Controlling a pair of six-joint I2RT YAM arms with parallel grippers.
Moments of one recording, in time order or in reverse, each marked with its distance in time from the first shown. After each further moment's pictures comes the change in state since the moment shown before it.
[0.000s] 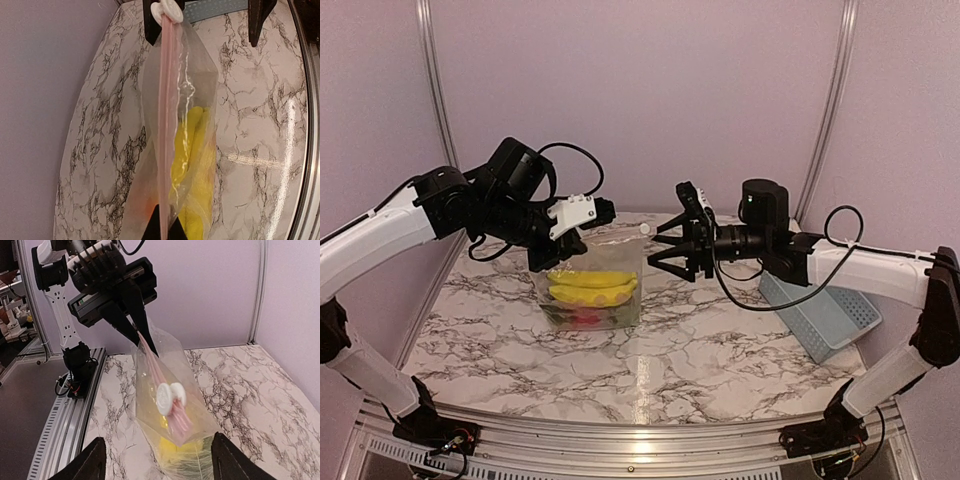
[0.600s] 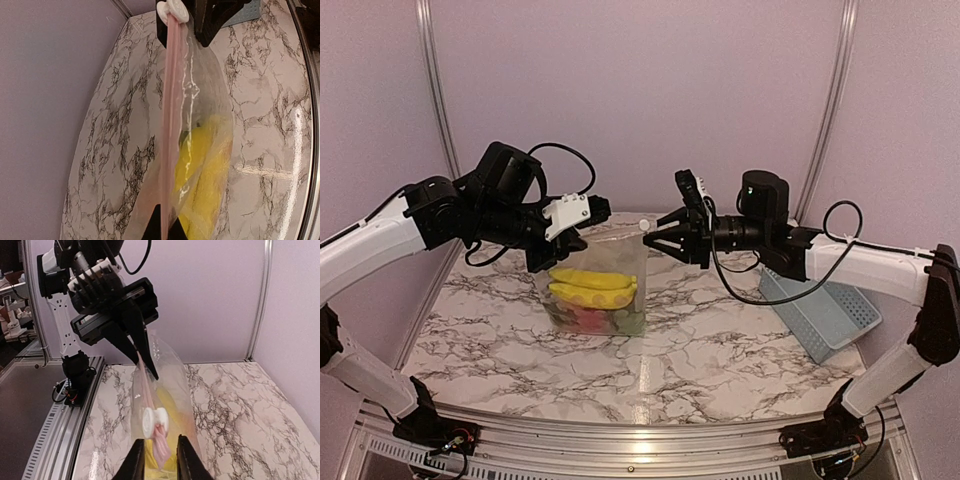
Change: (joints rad) left arm 0.000 -0.070 -0.094 0.123 0.005 0.019; right arm 0.017 0.017 0.051 0.047 0.002 0.010
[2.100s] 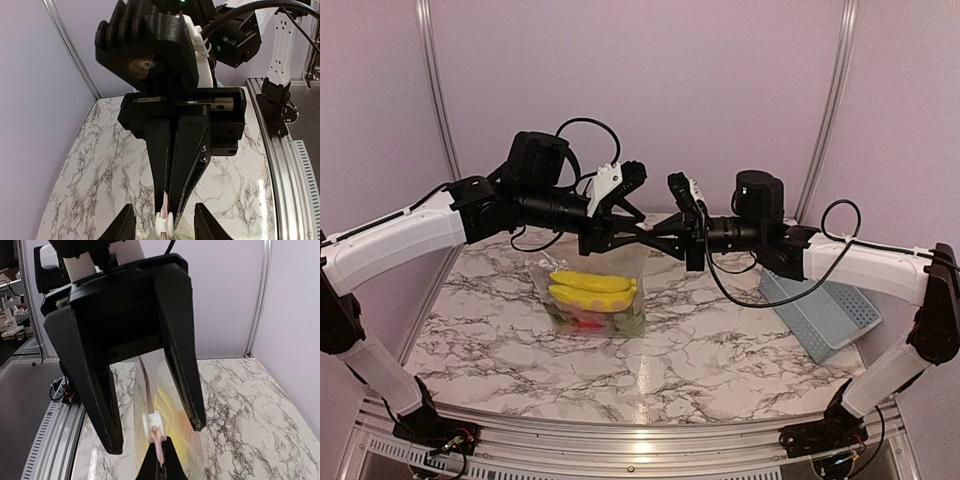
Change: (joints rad) left arm 0.001 0.168 0.064 0.382 0.394 -0.194; right arm 0.026 0.009 0.024 -0.050 0.040 -0.040
